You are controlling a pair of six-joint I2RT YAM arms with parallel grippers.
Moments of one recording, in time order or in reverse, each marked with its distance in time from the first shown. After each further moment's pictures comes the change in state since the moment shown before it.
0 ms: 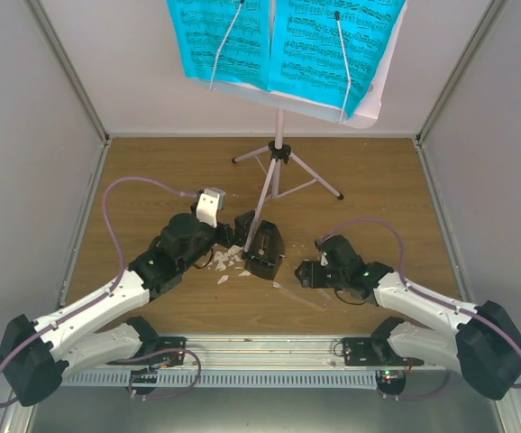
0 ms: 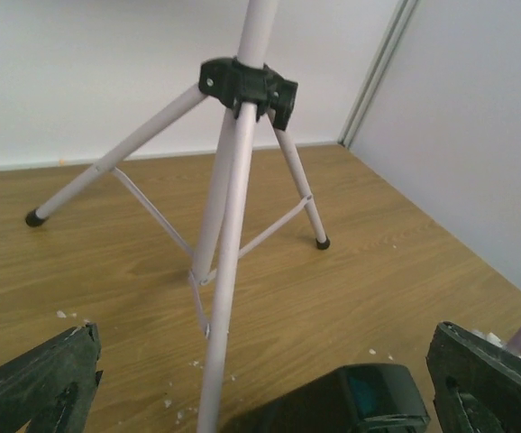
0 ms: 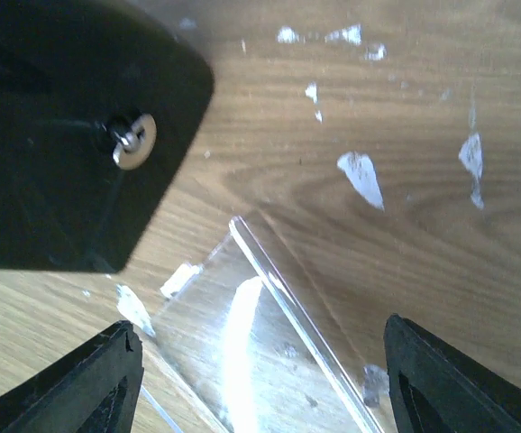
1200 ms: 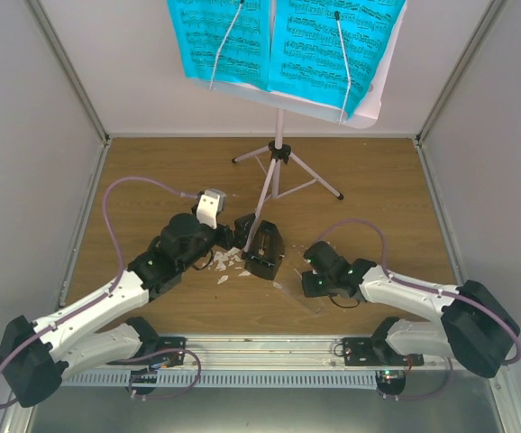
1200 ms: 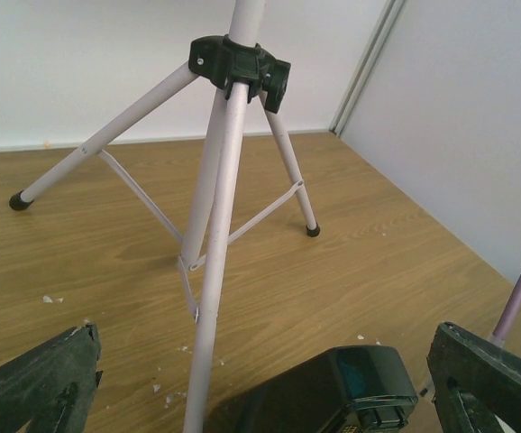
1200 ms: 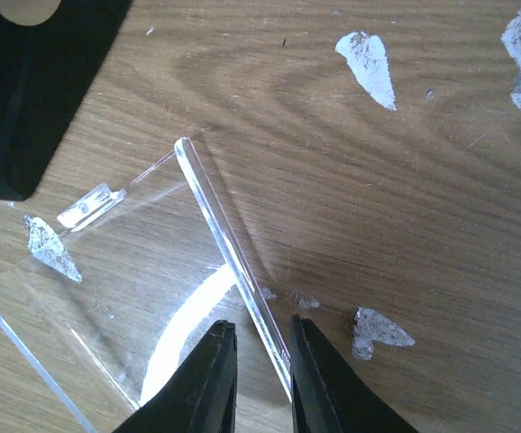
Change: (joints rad) left arm 0.007 0.004 0.000 -0.029 0.039 -0.028; right arm 0.132 0.143 0.064 -0.139 0.099 0.006
